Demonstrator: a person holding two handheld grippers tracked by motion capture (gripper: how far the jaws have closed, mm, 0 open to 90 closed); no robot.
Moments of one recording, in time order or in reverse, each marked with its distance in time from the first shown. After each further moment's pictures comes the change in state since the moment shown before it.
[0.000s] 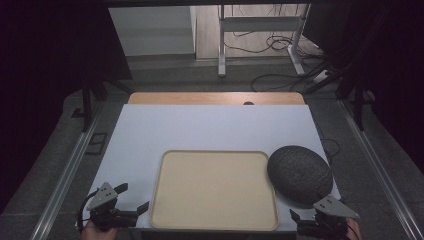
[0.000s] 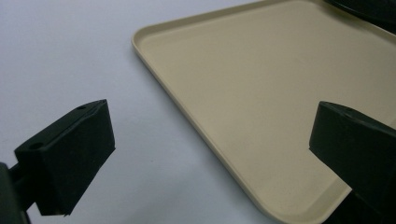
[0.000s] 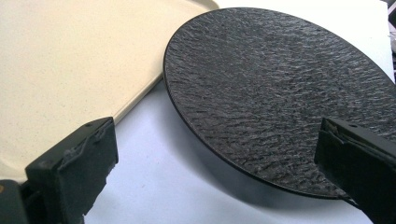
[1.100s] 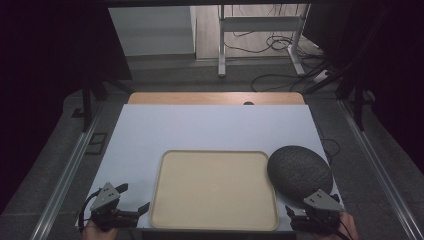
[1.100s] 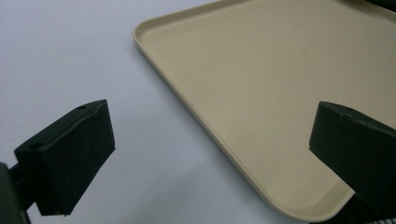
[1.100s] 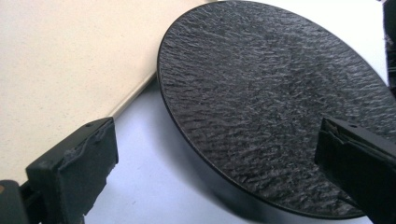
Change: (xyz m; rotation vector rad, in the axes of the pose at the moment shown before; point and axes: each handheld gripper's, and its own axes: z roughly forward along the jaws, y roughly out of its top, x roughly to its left) left arm -0.001 -0.001 0.002 0.030 0.023 0.038; right arm 0.009 0.012 0.014 0.064 -0.057 -0.055
